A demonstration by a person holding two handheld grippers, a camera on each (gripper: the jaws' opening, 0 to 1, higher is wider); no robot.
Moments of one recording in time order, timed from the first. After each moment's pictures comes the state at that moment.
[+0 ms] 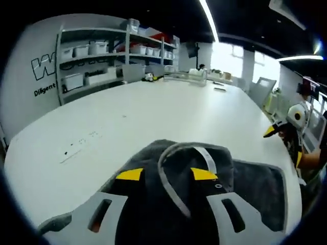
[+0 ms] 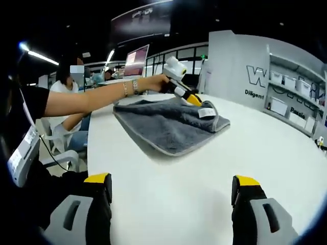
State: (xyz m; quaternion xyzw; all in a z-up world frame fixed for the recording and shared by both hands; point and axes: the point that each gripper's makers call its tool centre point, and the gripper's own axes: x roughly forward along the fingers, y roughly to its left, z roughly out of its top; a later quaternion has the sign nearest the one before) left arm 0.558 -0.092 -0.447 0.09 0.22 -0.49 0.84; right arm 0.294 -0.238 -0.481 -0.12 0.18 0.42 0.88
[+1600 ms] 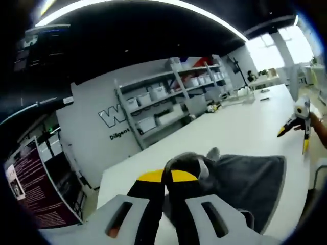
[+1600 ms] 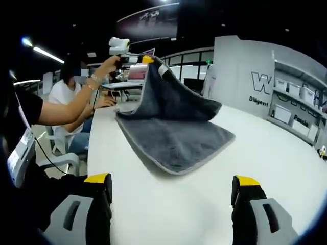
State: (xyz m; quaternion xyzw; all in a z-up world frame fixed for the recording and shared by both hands) left arm 0.431 0.149 -0.247 0.21 0.00 -0.19 0.96; right arm 0.306 -0.212 -0.462 -0.13 0.16 0.44 0.87
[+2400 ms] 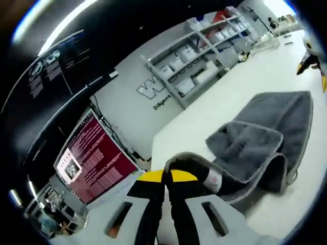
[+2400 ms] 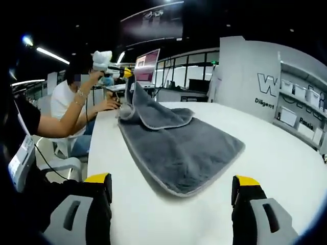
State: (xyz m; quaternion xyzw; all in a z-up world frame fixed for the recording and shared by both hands) left arm 0.373 0.251 -0.319 0.36 0.11 0.00 0.93; right arm 0.312 -0.177 -0.451 -0.13 0.16 0.46 0.86
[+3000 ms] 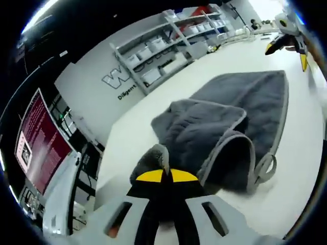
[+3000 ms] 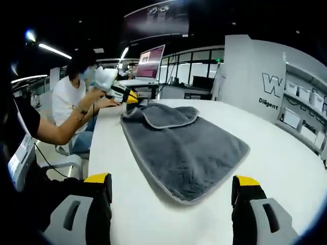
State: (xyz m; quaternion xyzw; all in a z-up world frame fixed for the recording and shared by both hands) left arm 0.380 0.193 -0.438 0.32 0.18 -0.12 0.92; right arm 0.314 -0.164 -0.450 -0.15 0.16 0.47 0.85
